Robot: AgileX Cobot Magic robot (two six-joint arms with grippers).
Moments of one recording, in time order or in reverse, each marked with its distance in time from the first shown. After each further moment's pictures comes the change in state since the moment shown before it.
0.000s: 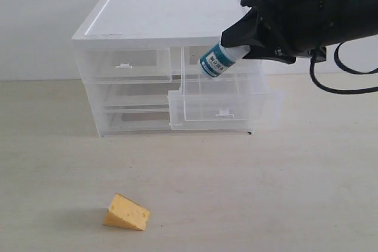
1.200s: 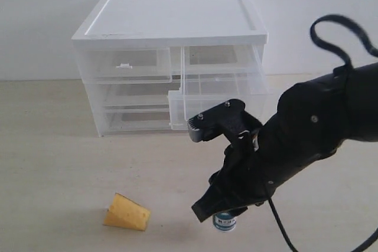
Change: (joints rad) left arm 0.000 0.000 0.000 0.000 0.000 0.000; right arm 0.461 0.108 0.221 -1.032 -0.176 0.550
